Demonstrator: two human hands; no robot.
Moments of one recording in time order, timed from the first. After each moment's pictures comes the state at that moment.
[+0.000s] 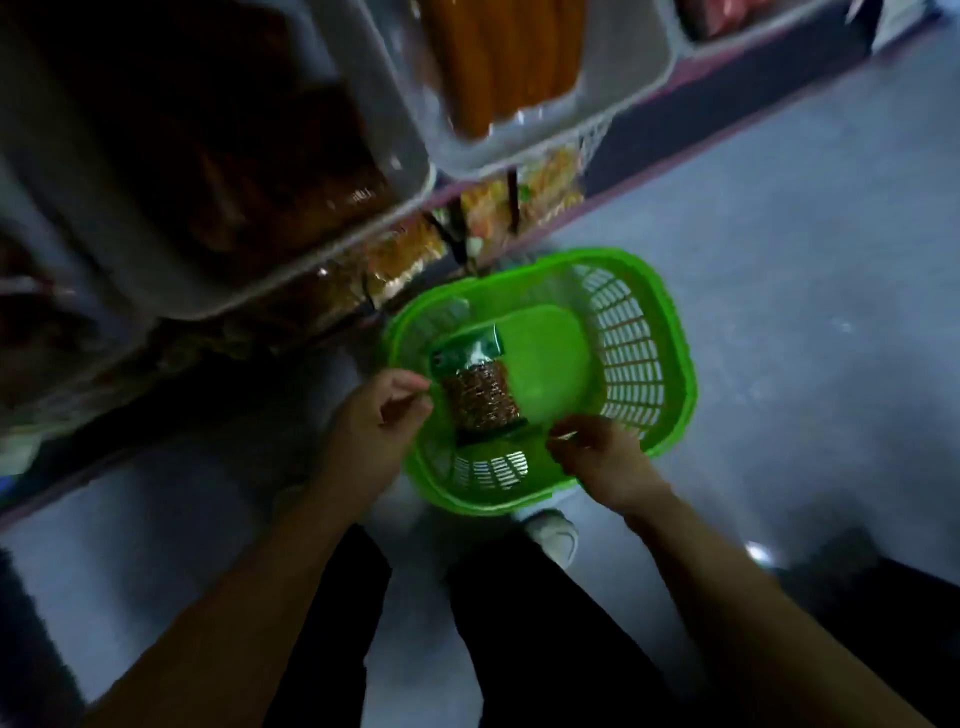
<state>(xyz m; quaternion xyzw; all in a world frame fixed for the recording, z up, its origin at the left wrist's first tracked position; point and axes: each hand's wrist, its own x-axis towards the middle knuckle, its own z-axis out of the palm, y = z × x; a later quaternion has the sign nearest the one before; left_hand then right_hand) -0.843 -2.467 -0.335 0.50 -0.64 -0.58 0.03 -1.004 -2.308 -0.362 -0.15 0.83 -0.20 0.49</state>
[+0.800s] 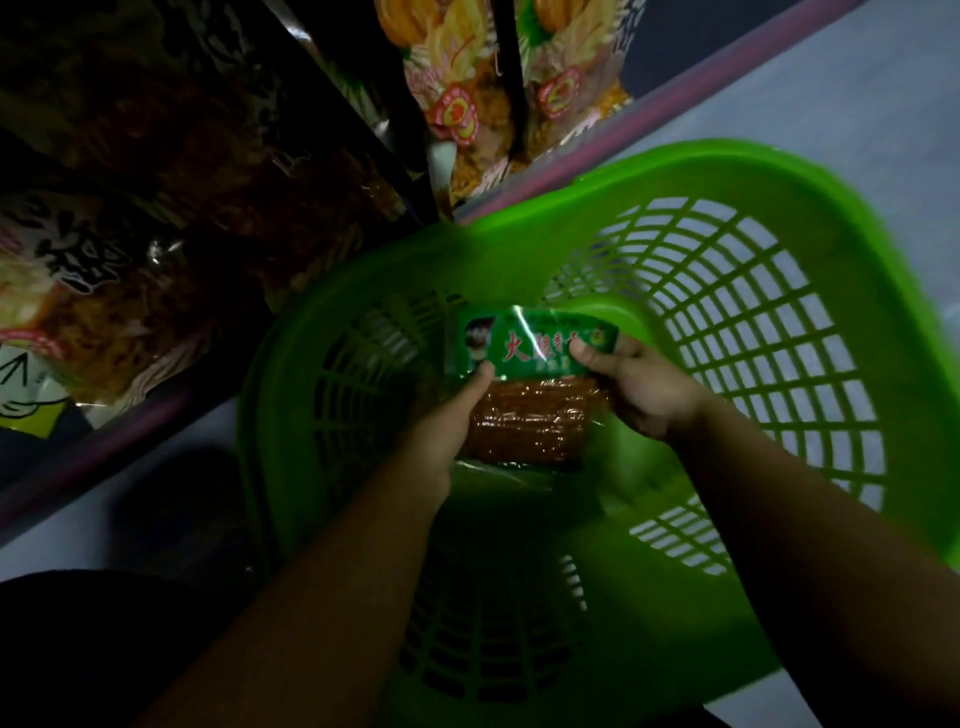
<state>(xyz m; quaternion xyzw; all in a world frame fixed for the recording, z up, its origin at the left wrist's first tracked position) -0.946 -2.458 -0.618 0.62 -0.40 -0.67 -0.08 -1.106 -2.356 -0.644 -0.03 0.61 -0.55 0.57</state>
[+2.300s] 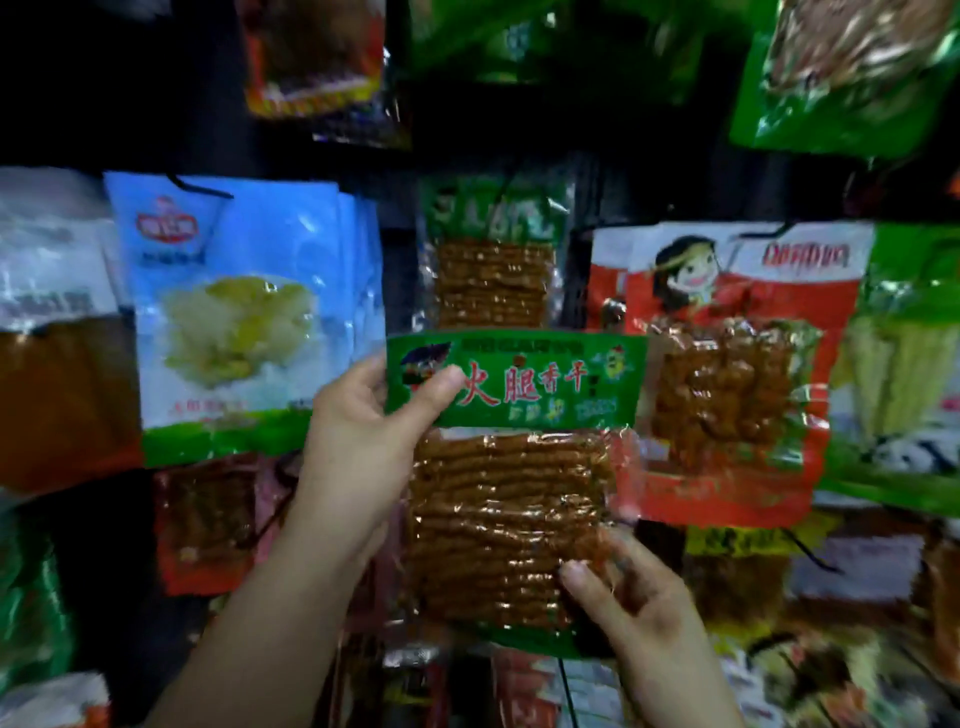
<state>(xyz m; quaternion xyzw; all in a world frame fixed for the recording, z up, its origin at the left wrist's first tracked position) -0.719 -2.604 0.419 0.20 -0.57 -0.39 0.70 -0.895 -2.533 0.325 -0.57 0.42 -0.63 0.34</state>
